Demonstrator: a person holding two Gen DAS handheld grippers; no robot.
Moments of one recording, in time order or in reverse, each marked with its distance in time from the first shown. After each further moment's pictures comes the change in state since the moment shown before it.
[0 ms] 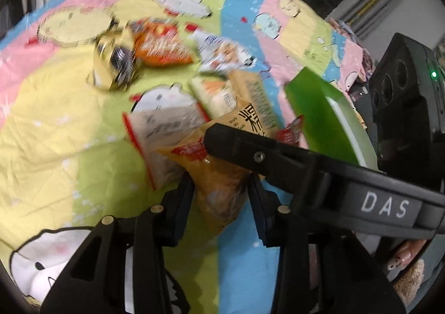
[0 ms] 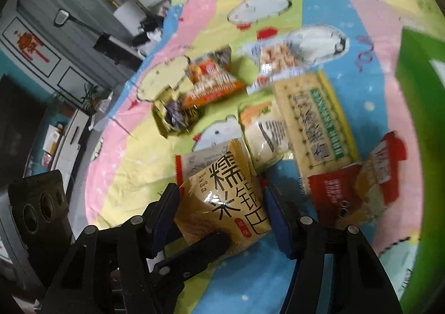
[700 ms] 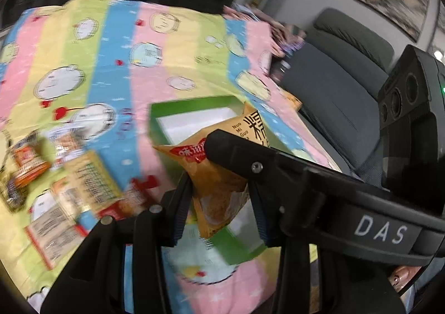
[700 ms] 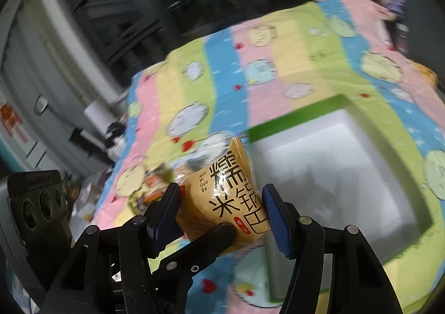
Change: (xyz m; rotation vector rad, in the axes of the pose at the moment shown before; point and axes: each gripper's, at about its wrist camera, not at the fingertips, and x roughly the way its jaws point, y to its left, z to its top) left arm 0.009 -0.185 0.032 0.396 -0.014 -0.225; right arm -0.190 -0.071 -0.018 0.226 -0.429 -0.219
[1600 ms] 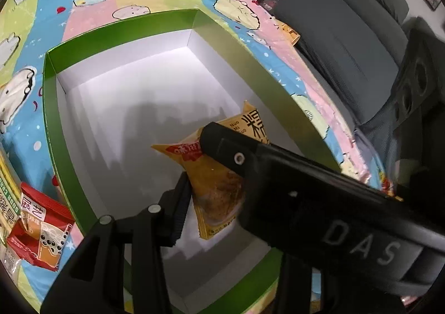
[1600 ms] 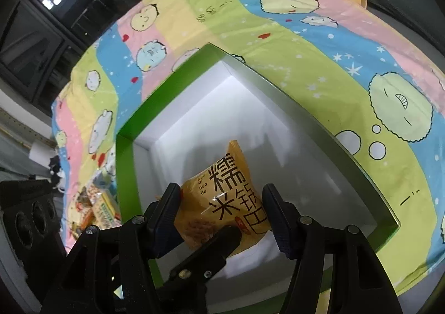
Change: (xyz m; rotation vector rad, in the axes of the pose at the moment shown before) left arm 0.133 -0.040 -0.009 0.042 0.330 -0.022; right arm 0.033 -0.127 -0.006 0.315 0.134 -0.231
